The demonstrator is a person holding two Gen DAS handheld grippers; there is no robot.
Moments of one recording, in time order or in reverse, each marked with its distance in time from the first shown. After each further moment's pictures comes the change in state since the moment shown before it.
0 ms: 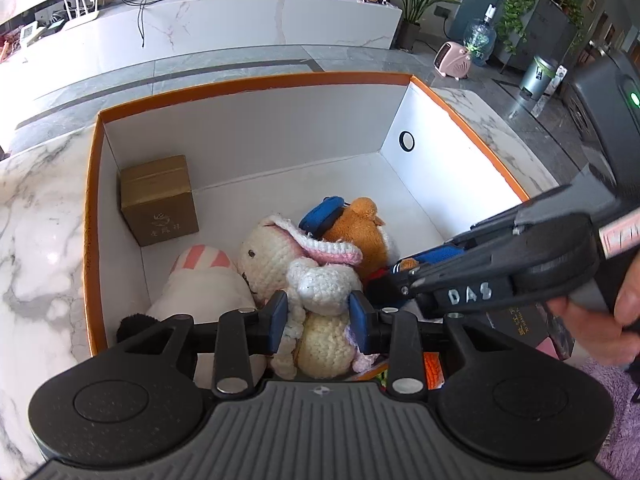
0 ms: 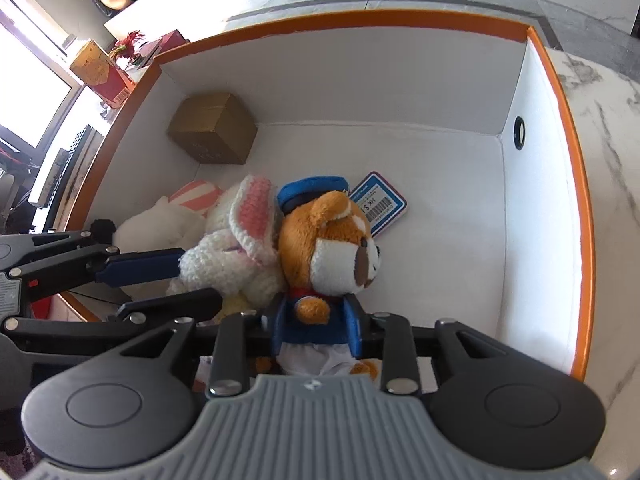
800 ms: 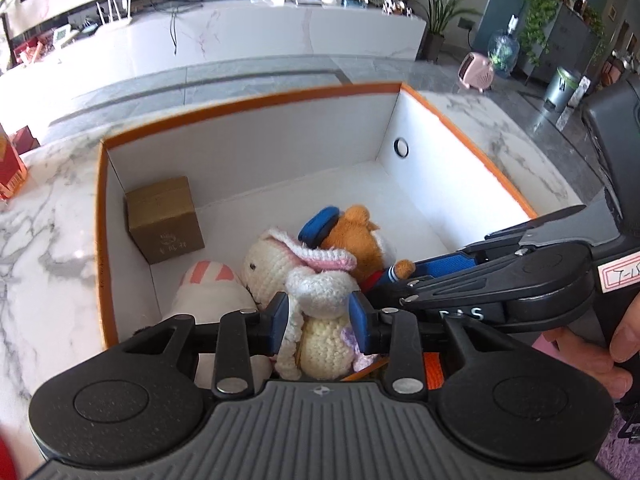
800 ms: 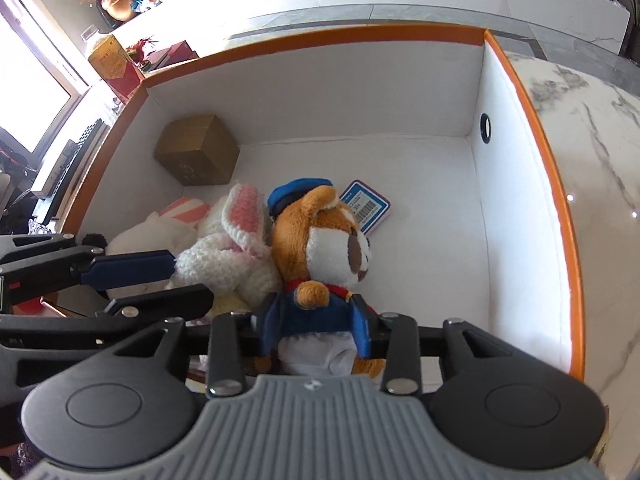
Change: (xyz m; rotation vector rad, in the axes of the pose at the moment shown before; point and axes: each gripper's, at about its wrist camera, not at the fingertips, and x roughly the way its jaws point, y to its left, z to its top) left arm -0.038 -0.020 -0.023 -0.034 -0.056 0.095; right arm -0.016 0.019 -0.037 -0.017 -0.084 -0.024
